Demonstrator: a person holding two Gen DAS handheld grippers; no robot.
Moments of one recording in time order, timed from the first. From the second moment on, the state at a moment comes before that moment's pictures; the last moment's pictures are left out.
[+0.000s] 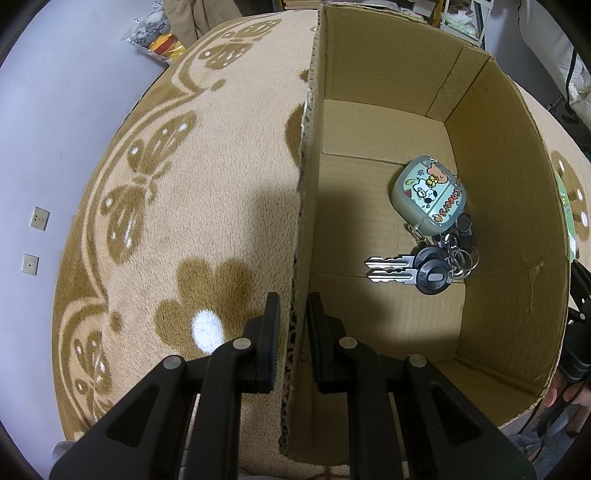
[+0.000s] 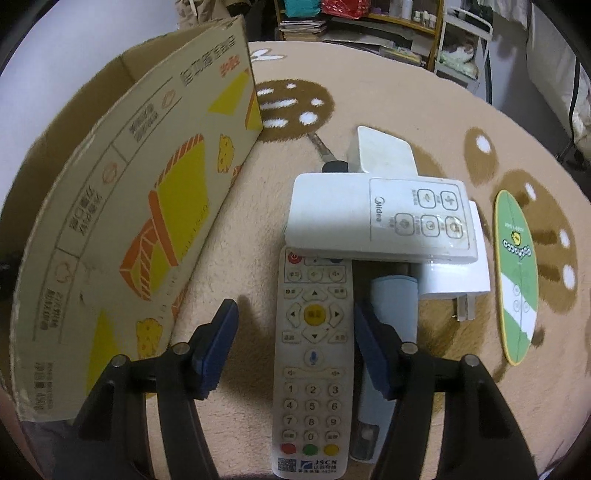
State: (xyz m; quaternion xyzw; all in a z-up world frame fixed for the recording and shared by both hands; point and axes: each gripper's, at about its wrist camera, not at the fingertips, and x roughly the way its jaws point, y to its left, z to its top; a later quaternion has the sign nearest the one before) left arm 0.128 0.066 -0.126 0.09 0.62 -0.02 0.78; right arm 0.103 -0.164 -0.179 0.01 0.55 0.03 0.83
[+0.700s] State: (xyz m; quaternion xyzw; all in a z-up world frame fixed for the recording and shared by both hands) left arm 0.127 0.064 -0.126 0.09 0.62 -0.02 0.78; right arm 0.094 -0.157 -0.187 0.03 0.56 0.02 0.83
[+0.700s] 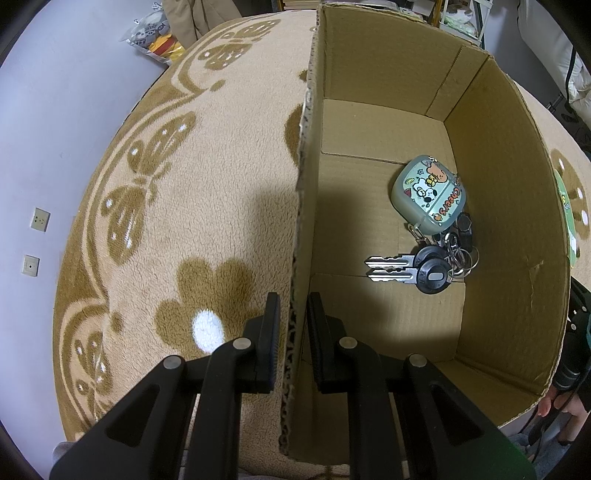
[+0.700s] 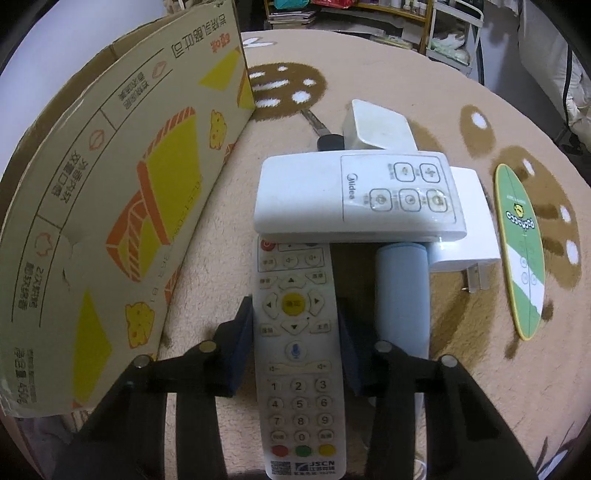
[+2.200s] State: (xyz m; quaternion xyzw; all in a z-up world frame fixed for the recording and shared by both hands) left arm 0.127 0.058 -0.128 0.10 0.63 -0.02 0.77; right arm 0.099 -0.169 -0.053 0.05 0.41 0.03 0.91
